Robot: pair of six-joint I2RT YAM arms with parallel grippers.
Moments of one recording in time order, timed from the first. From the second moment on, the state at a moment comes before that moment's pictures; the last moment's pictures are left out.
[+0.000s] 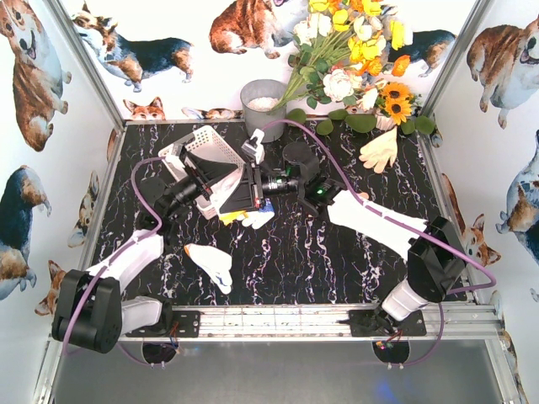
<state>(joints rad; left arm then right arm) -0.21 1.20 0.56 0.85 0.69 -1.61 0.78 1.56 1.22 0.25 -0.87 1.07</state>
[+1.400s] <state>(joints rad) -0.02 1.74 1.04 0.52 0.58 -0.93 0.63 2.34 2.07 -0.40 -0.84 0.62</state>
